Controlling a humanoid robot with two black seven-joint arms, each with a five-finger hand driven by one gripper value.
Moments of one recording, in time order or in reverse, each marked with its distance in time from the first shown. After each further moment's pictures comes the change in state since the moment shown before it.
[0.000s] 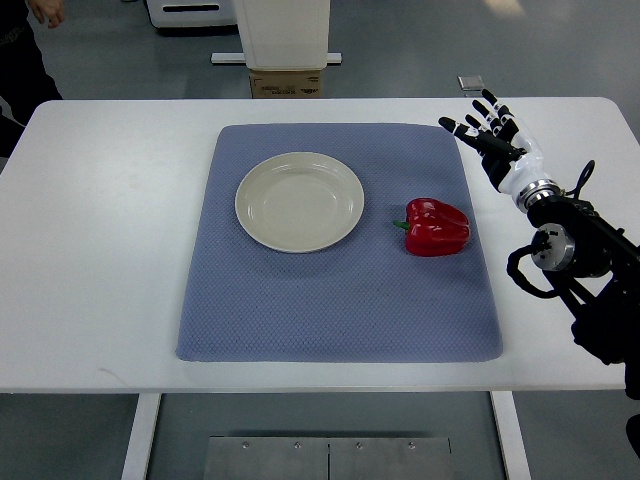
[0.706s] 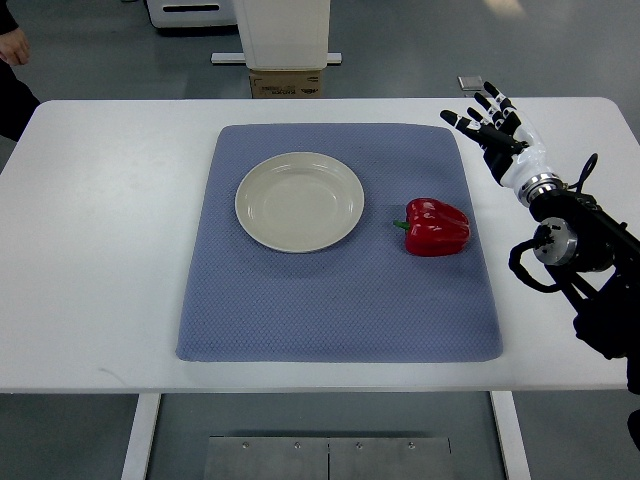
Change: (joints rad) left arm 0.001 0.000 0.000 0.000 0.000 0.001 0.001; right arm 0.017 -0.006 0.000 0.000 0.001 0.001 -0.001
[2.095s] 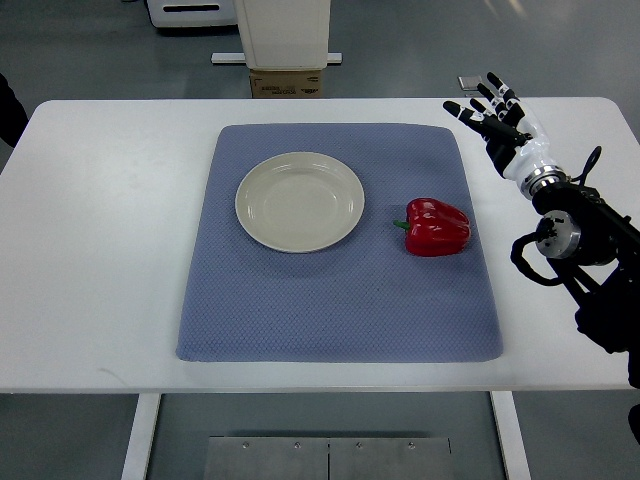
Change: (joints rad) left arm 0.000 0.000 0.000 0.000 0.000 0.000 0.000; right arm 0.014 -0.005 0.012 0.001 0.002 0.000 0.001
